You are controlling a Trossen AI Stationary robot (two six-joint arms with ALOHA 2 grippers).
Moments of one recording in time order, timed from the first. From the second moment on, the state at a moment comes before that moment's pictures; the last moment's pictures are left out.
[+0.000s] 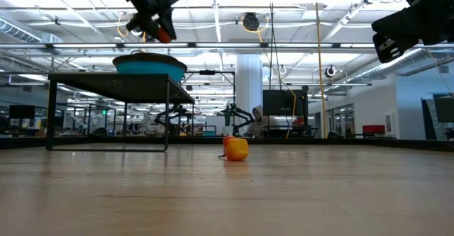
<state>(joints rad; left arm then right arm) 0.64 1.34 1.43 -0.77 -0.13 -0.25 0.39 0.31 0.16 0.04 0.23 0.19</state>
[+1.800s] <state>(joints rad) 0.59 1.36 1.60 -0.86 -0.07 -0.08 0.39 0.31 0.16 0.04 0.23 0.19</state>
